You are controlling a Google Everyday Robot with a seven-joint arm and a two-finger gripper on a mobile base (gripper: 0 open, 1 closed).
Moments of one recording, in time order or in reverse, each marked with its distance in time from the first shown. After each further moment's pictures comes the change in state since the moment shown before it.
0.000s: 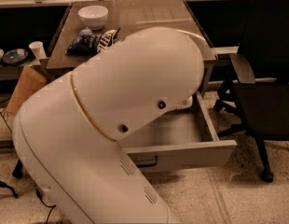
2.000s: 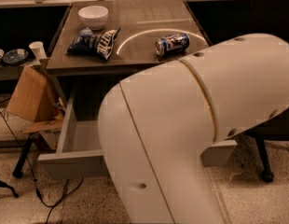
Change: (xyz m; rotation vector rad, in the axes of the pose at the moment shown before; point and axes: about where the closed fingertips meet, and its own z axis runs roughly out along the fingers) arm -0.034 0.025 -0.014 -0.319 -0.119 -0.063
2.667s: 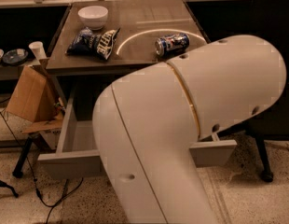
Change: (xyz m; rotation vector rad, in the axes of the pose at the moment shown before) arm -0.009 -0.014 0.009 0.020 -0.044 -0.049
